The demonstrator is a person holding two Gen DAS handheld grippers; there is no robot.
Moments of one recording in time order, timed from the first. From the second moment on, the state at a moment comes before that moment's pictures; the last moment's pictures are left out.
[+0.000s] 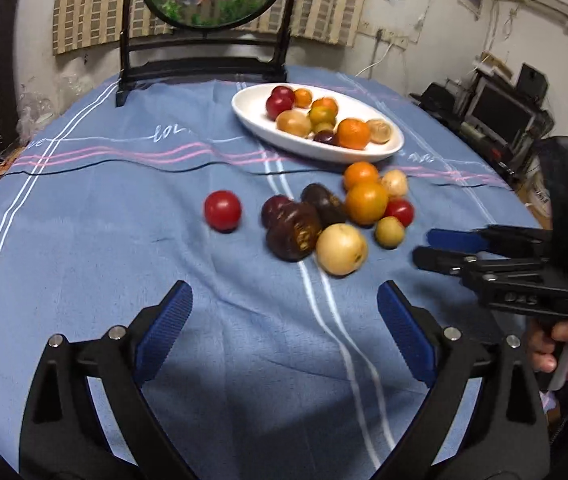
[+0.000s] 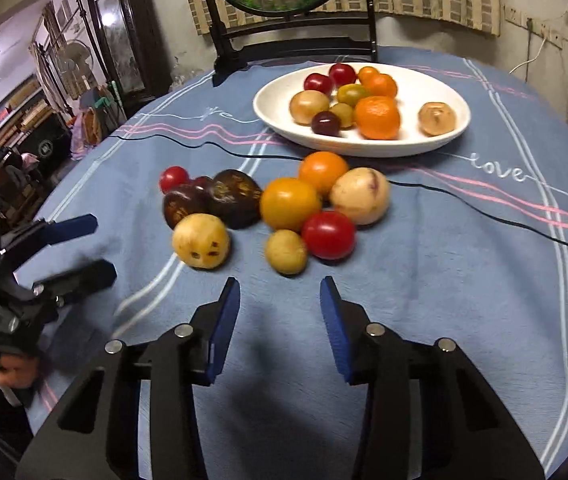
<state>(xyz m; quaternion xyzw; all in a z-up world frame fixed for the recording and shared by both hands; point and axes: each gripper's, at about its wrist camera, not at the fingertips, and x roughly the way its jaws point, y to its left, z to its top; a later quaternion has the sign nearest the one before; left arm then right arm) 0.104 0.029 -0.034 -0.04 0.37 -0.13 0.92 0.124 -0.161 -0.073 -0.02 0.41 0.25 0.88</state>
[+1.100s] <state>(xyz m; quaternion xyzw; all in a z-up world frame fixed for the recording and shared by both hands) 0.111 0.011 -0.040 -0.03 0.40 -0.14 0.91 0.140 -0.191 -0.054 0.07 0.37 0.23 0.90</state>
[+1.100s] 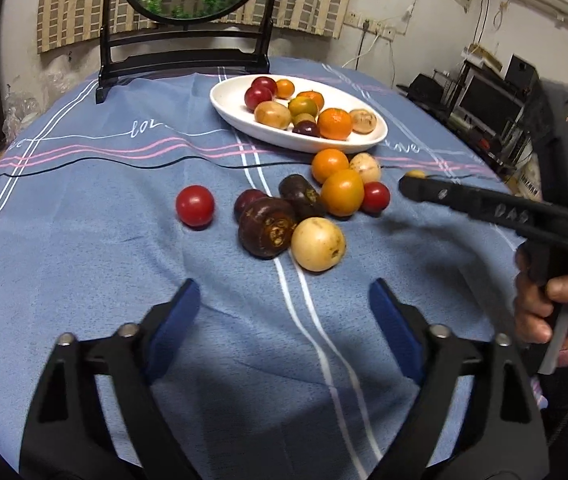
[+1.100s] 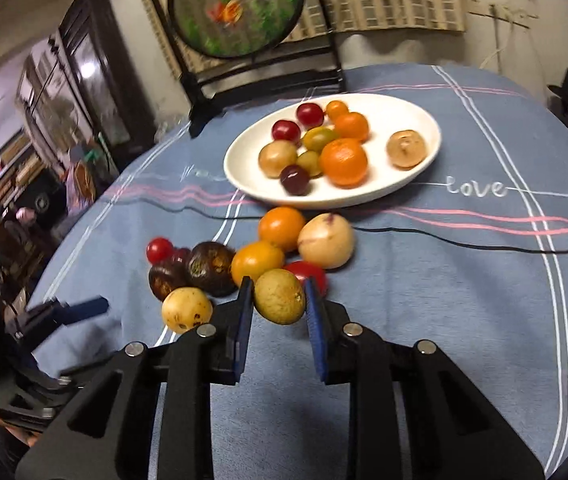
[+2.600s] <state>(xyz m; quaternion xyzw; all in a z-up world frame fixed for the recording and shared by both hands) 0.139 -0.028 -0.041 0.00 0.41 -0.12 0.90 0.132 -0.195 -0.057 0.08 0.38 0.24 0.89</state>
